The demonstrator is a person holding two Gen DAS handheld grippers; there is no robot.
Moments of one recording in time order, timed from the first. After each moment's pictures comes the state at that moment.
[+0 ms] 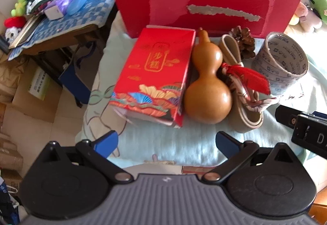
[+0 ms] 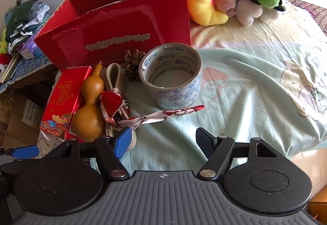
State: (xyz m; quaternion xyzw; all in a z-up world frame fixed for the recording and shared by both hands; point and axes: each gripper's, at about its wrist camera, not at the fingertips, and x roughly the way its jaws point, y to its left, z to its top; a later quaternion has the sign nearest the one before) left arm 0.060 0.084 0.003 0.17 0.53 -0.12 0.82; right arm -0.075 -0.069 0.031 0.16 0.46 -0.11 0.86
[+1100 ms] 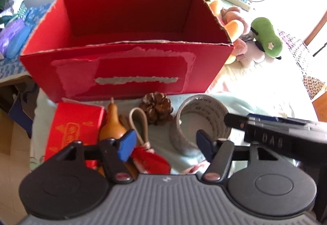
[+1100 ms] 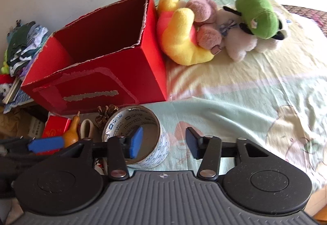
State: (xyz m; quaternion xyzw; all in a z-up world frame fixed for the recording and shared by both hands) left arm 0.102 -0.011 0.035 0.10 0.51 -0.28 0.81; right arm -0.027 -0.157 0.048 0.17 0.44 -0.07 0.88
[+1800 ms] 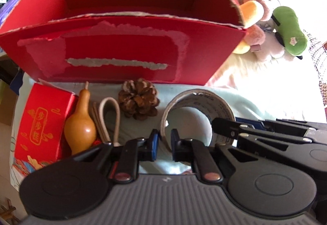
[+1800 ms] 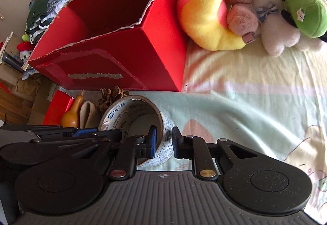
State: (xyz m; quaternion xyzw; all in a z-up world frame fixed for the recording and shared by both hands) left arm 0.106 -0.059 0.005 0.10 0.56 -0.25 0.78; right arm 0.012 -0.187 0.023 0.16 0.52 0.04 0.84
